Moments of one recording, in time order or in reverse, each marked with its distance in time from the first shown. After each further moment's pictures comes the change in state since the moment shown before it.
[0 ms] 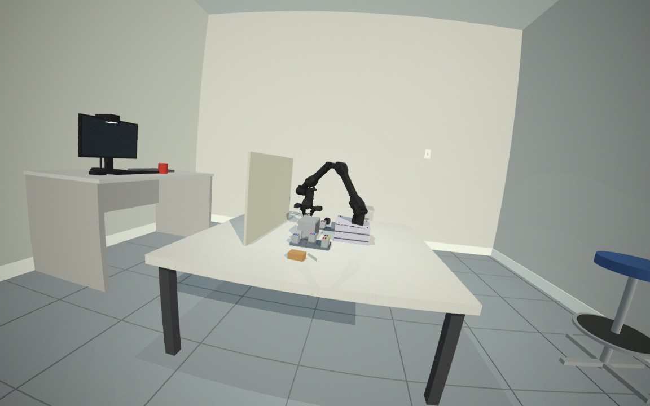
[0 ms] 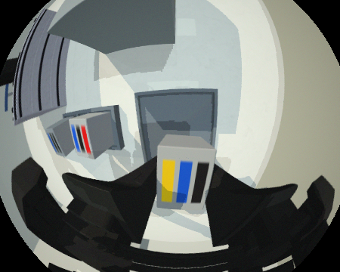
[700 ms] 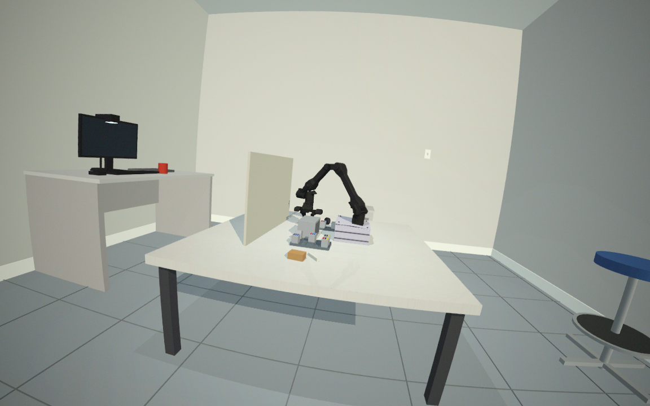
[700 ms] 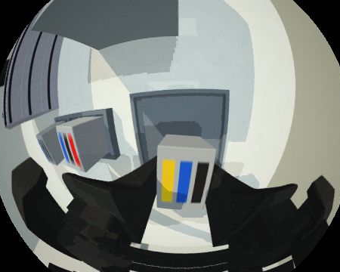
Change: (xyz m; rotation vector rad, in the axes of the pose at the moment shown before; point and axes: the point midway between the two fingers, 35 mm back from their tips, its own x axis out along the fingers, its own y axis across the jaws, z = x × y) arm 0.022 0.004 0.002 0.000 -0.001 0.002
